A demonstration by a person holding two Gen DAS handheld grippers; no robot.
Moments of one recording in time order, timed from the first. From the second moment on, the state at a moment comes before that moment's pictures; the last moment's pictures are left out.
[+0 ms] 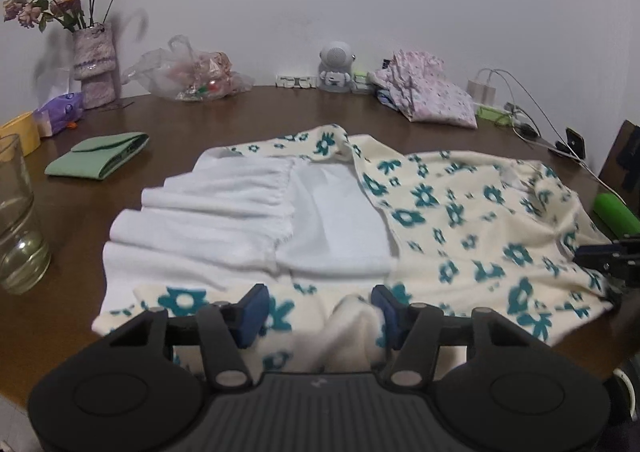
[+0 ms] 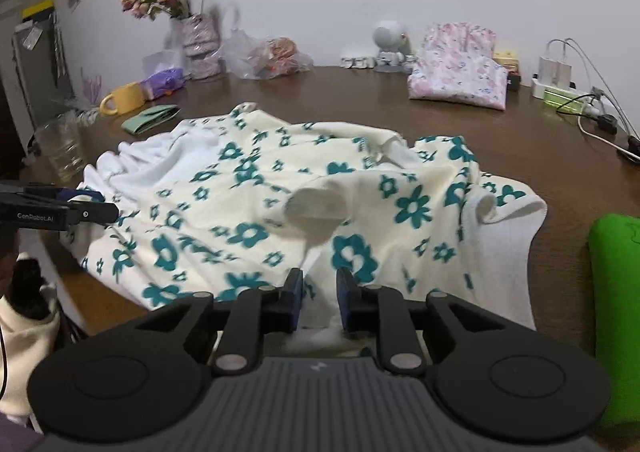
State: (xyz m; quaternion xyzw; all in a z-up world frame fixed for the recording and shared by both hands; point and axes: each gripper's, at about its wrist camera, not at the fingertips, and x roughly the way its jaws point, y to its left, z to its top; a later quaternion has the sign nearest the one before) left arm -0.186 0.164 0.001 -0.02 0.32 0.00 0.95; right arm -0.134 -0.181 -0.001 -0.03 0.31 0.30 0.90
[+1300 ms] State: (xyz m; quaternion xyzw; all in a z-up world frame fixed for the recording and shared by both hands) left arm -0.219 0.185 0.010 -0.02 0.29 -0.09 0.95; right arm -0.190 -0.216 0.023 -0.06 0.30 0.32 0.90
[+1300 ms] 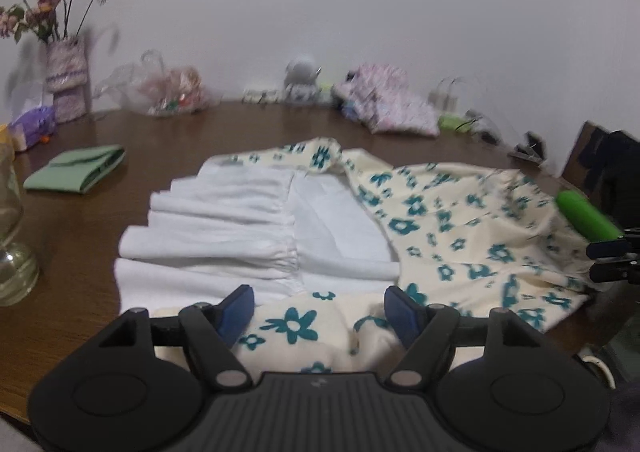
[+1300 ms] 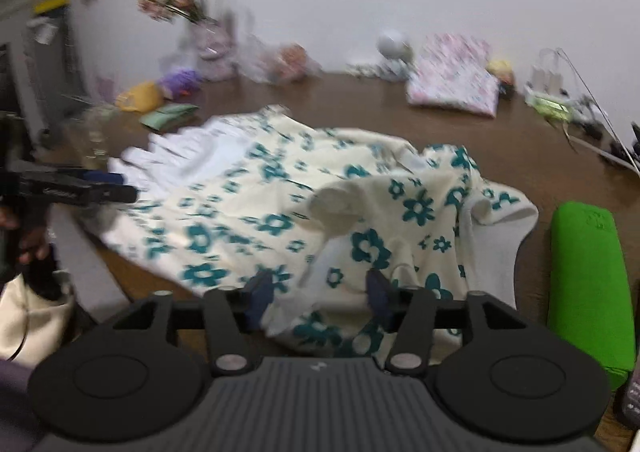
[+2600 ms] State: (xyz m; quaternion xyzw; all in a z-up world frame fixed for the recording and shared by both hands) left arm -0.213 0.165 -0.006 0.02 0.31 -0.10 0.95; right arm -0.146 -0.231 0.041 -0.03 0.28 0.27 0.92
